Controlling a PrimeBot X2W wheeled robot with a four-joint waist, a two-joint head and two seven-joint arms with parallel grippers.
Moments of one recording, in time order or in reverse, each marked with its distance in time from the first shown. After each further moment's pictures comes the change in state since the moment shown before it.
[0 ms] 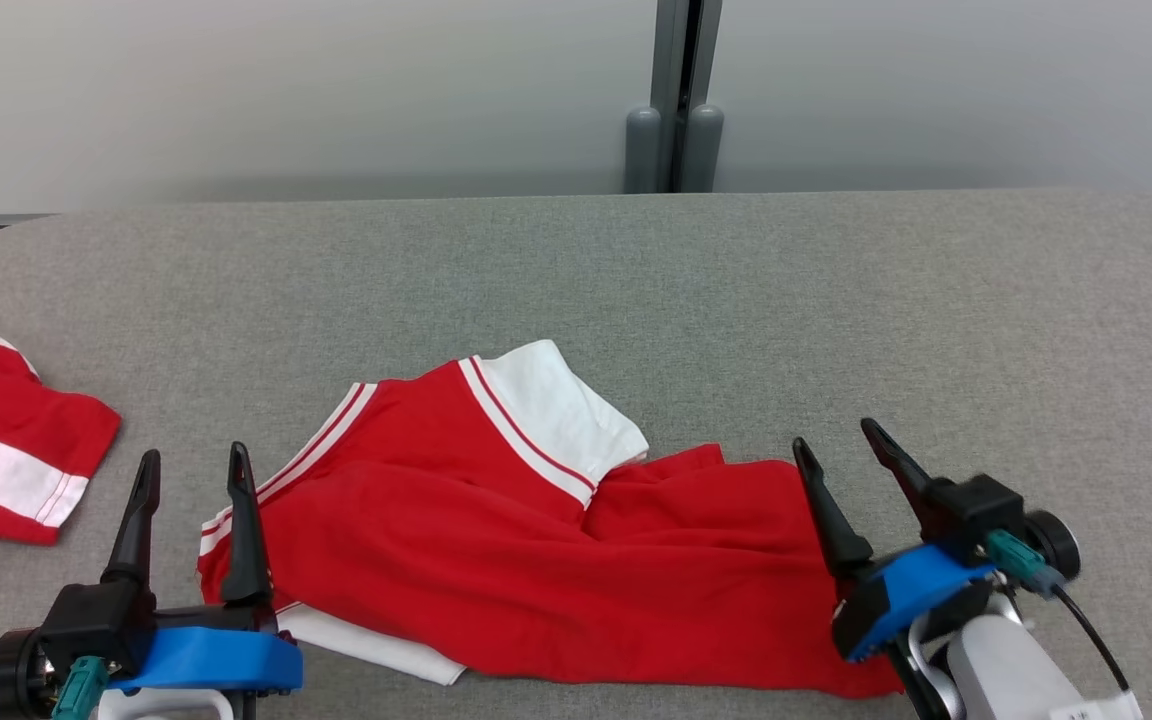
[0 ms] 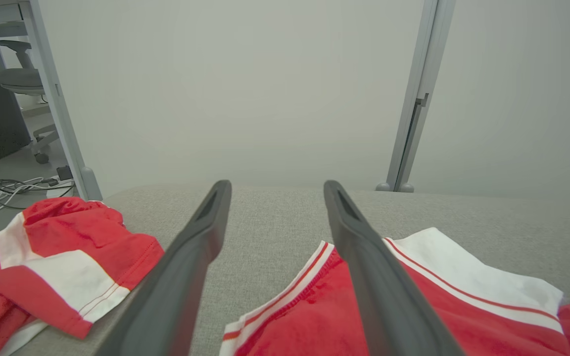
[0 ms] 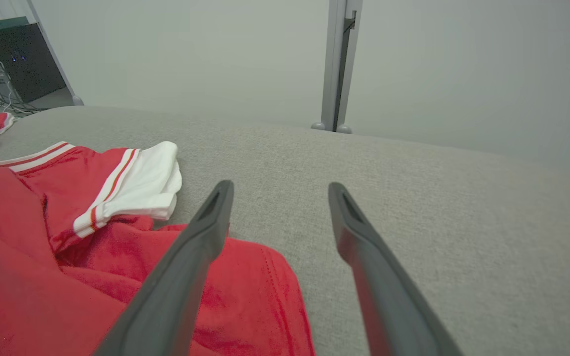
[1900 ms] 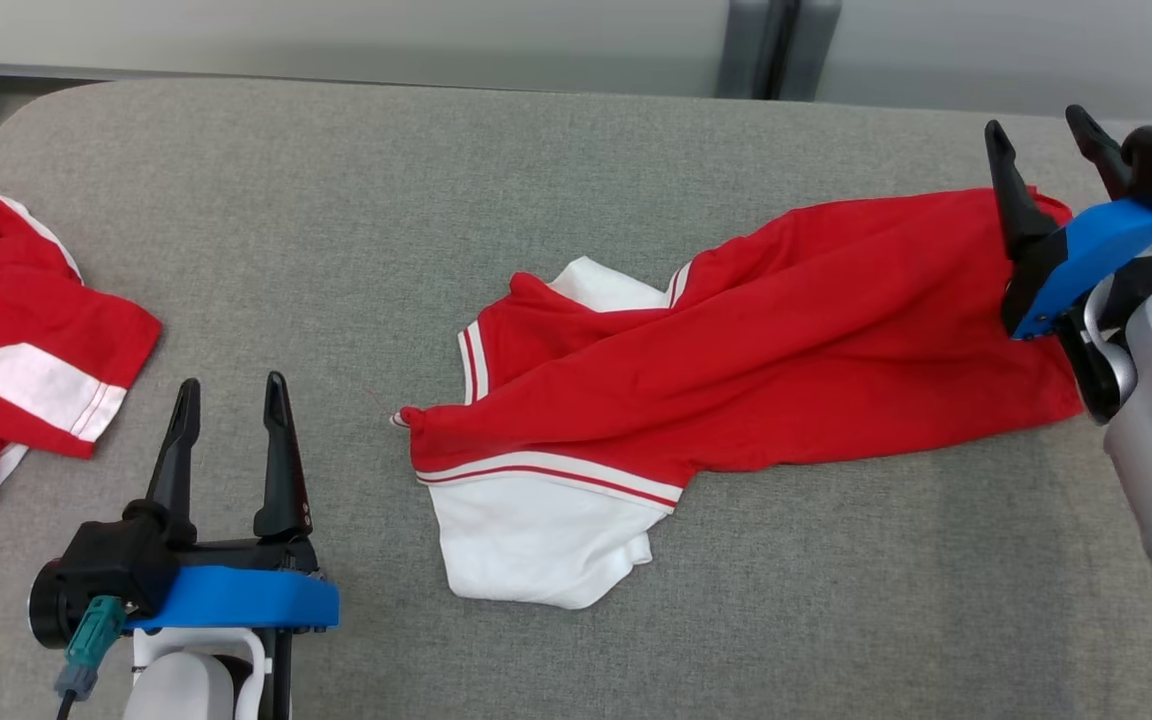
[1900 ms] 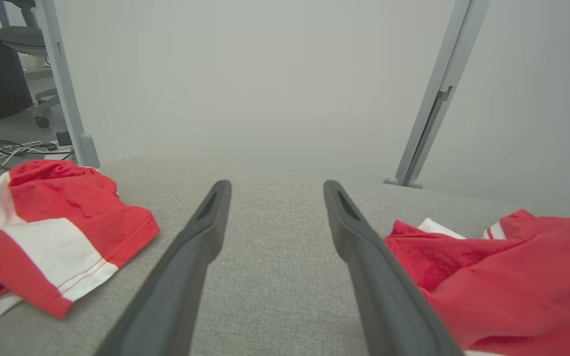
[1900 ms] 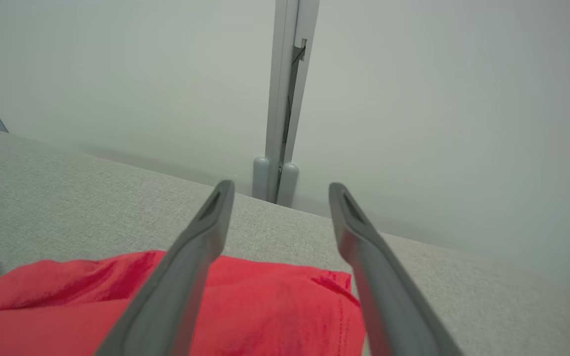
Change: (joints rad) left arm -0.100 -0.002 -0.089 0.009 -0.111 0.013 0.000; right arm -0.716 -0.228 0.138 0.597 0.170 0.000 0.002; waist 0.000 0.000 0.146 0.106
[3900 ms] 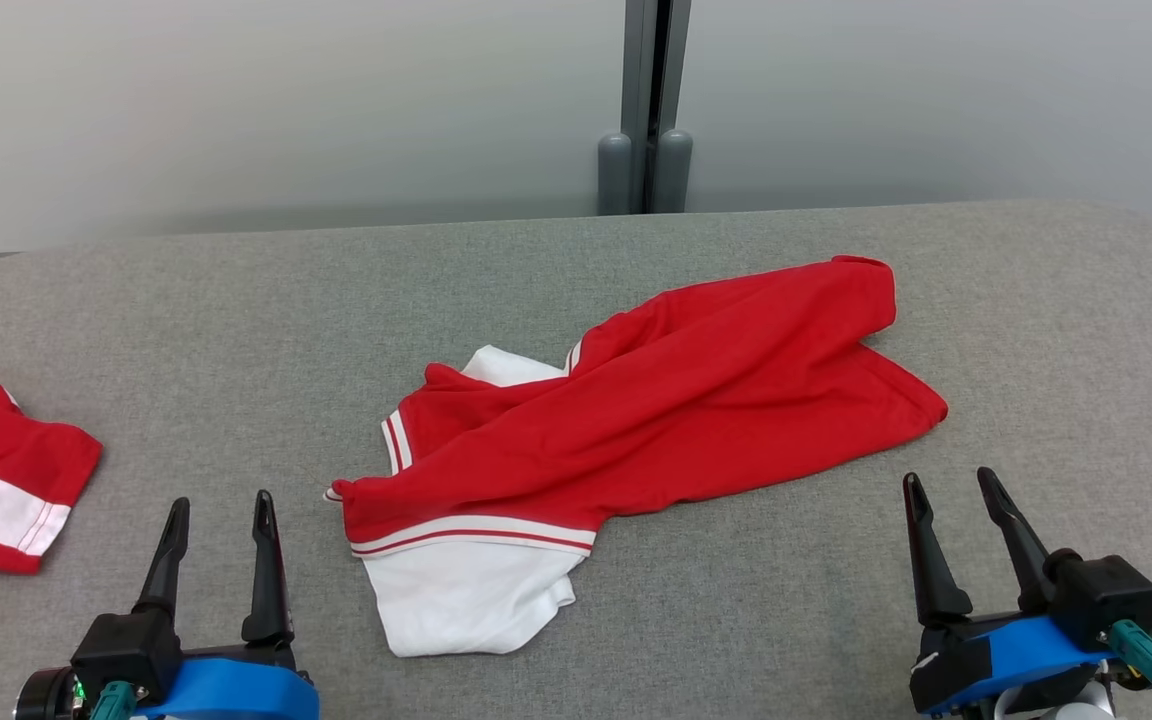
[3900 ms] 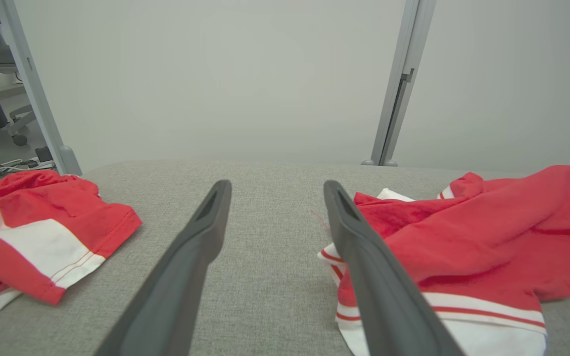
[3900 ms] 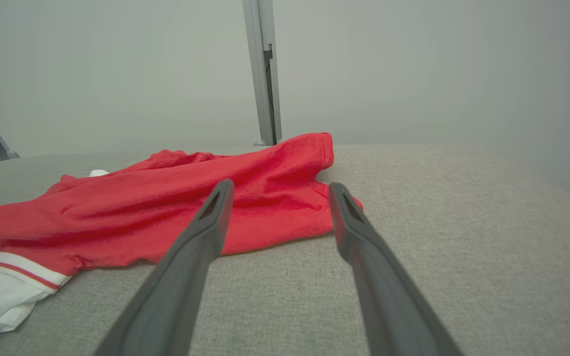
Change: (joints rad) left arm 0.134 0.000 0.066 0.057 0.105 -0.012 0.000; right arm 0.903 0.273 -0.332 -0.803 -0.178 0.000 0.000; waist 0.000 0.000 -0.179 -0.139
